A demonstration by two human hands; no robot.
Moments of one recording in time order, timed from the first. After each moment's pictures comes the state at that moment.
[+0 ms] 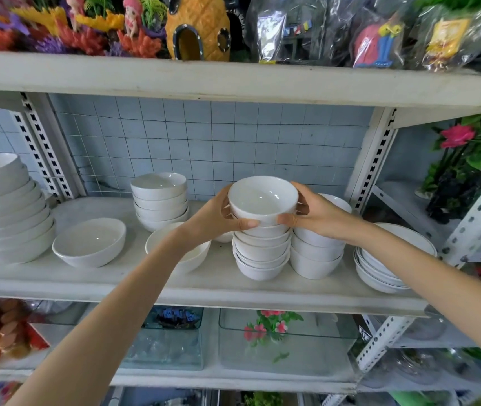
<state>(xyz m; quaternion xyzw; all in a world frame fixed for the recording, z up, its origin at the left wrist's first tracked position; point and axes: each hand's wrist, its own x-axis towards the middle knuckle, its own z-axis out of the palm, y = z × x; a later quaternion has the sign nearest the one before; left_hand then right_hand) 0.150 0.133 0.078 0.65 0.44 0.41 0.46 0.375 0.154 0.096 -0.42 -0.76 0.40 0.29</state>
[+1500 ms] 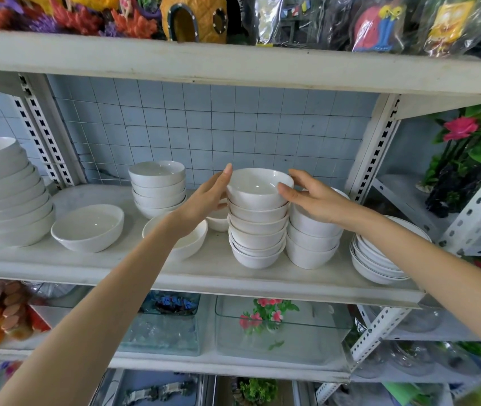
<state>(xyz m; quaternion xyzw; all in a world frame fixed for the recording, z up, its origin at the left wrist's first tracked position) 0.149 0.129 0.085 0.60 0.49 0.43 0.46 0.380 0.154 0.105 -0.45 -0.77 0.36 0.28</state>
